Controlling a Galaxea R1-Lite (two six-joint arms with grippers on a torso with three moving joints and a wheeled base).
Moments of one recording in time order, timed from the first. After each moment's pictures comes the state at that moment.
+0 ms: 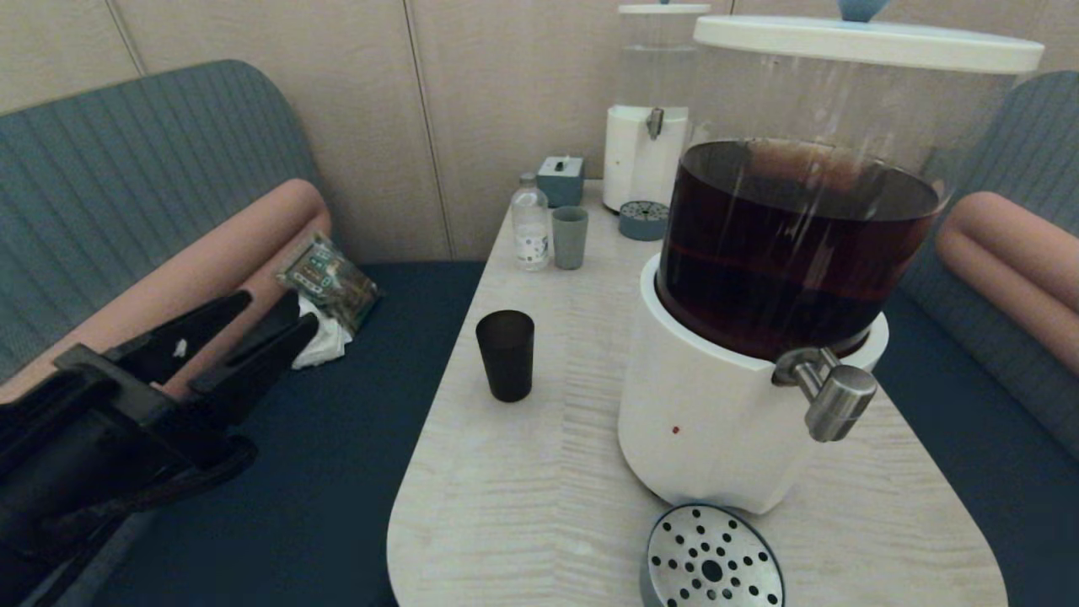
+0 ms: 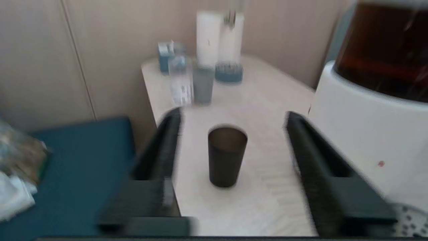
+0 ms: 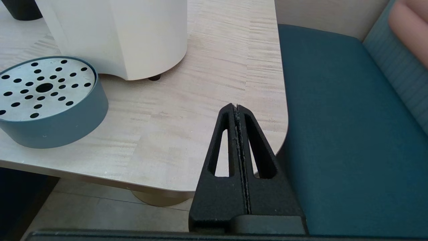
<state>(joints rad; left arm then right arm) -0.28 1.20 -0.23 -1.27 -0.15 -0.06 0.00 0.00 0.00 -0.01 0.02 -0.05</state>
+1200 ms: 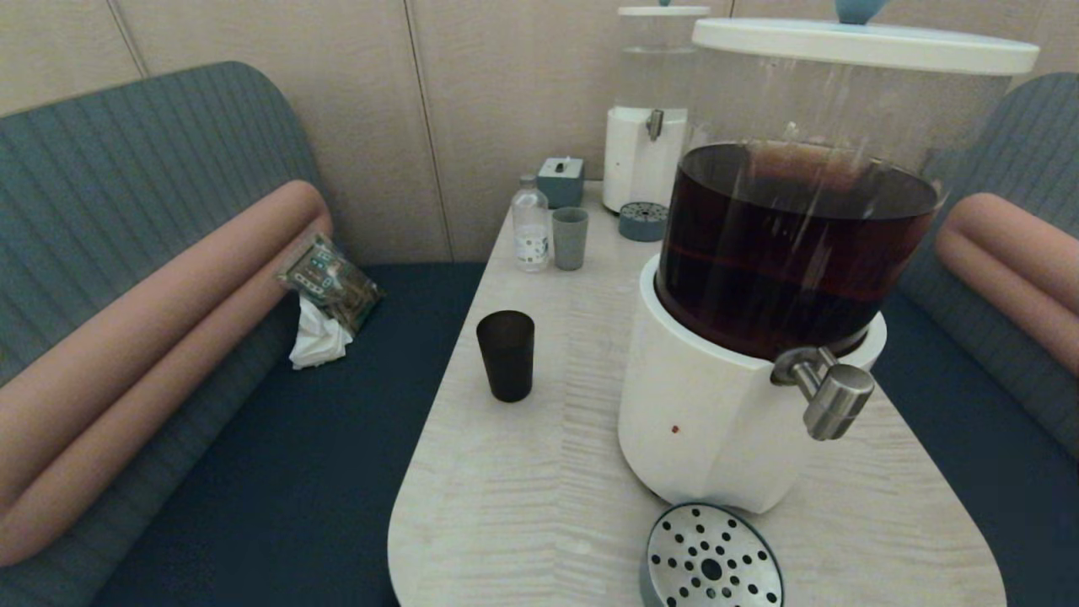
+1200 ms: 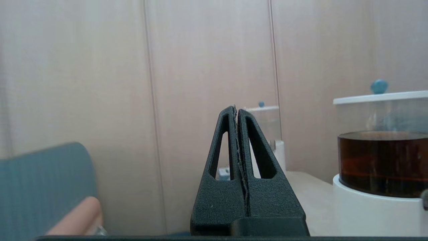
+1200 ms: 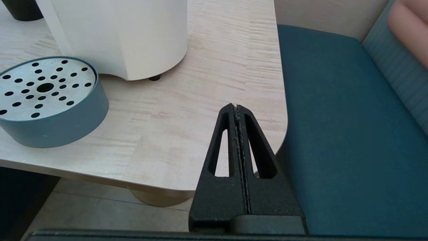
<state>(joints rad) -0.05 0.35 -0.26 -0.91 -0.18 -0.04 0.00 0.00 0.00 -0.01 0.02 -0.05</state>
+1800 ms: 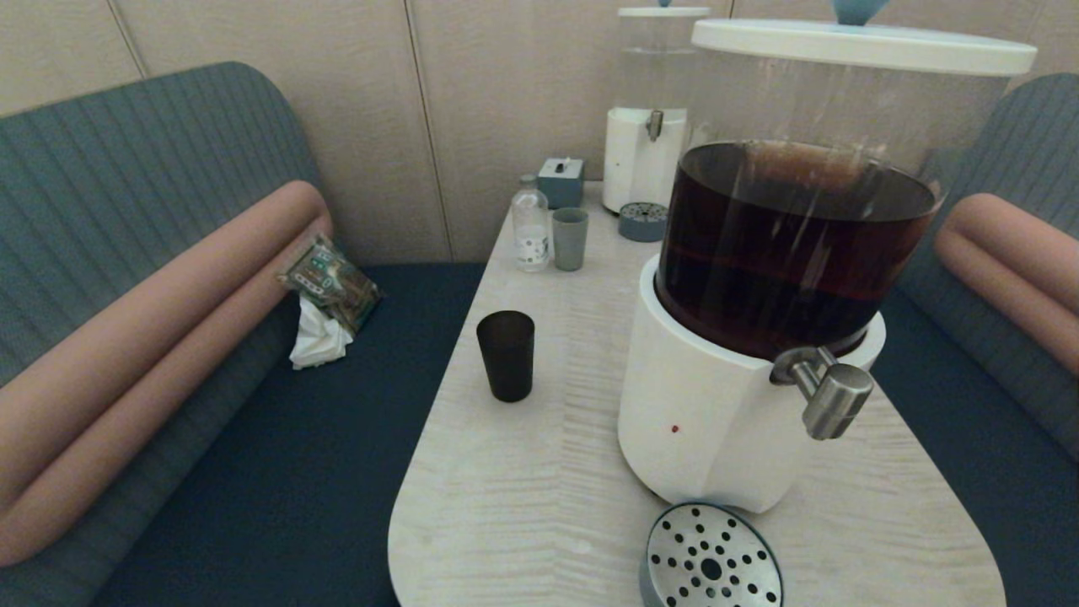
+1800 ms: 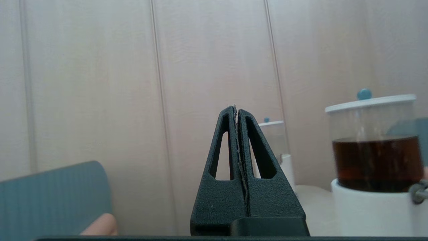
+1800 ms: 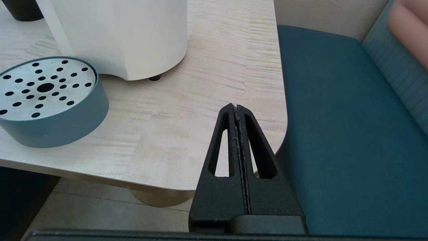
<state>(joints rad) -0.02 0.03 -0.25 -0.70 -0.18 -0.02 0.00 0.00 0.00 -0.01 0.02 -0.05</state>
